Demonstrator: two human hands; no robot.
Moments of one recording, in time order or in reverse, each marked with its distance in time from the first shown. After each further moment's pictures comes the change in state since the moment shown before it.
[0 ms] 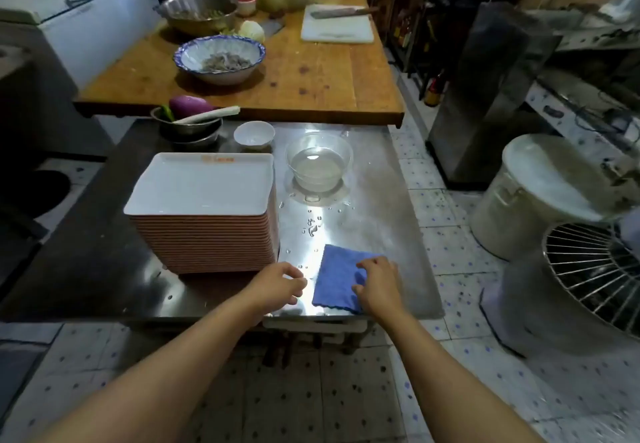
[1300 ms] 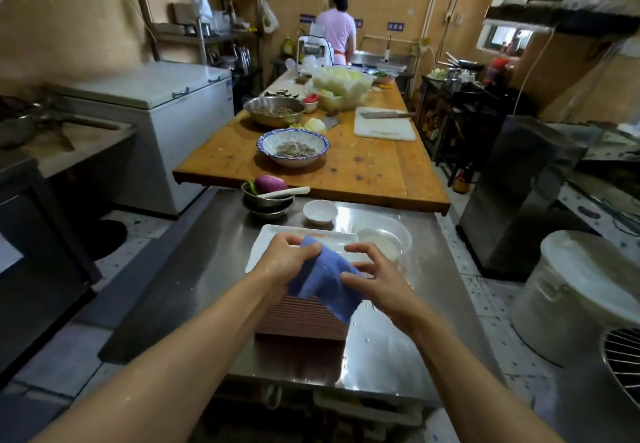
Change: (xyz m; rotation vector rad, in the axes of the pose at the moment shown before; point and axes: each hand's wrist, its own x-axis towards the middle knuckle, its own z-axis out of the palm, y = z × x) left_hand -0.075 0.070 -0.160 -0.408 0.346 0.290; right_hand -0.042 -0.213 -0.095 0.735 -0.277 -0.370
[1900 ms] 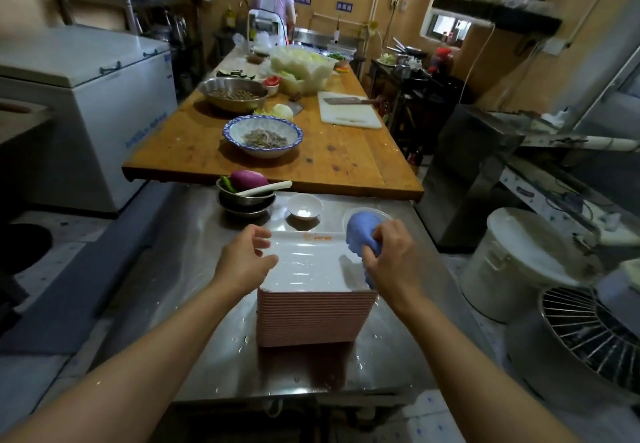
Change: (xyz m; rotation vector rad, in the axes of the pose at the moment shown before) left_hand 0.072 -0.031 -0.096 0.367 -0.003 0.189; right_hand 0.054 -0.022 0.042 -0.841 0.719 -0.193
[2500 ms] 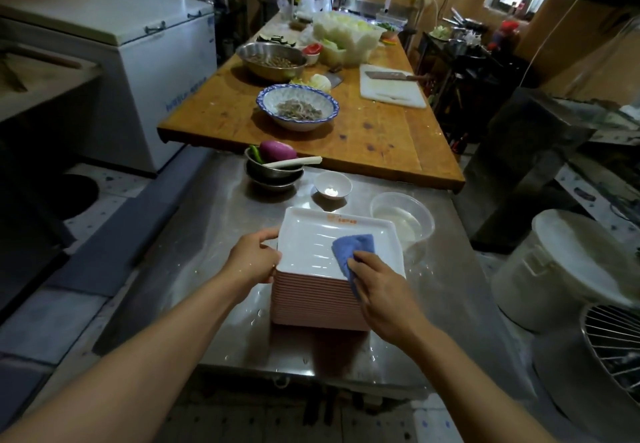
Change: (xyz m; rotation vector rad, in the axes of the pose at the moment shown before) left_hand -0.007 -0.026 0.011 -0.195 -0.070 -0.297; right_hand -0.041 0.010 0.029 -0.038 -0.538 -0.246
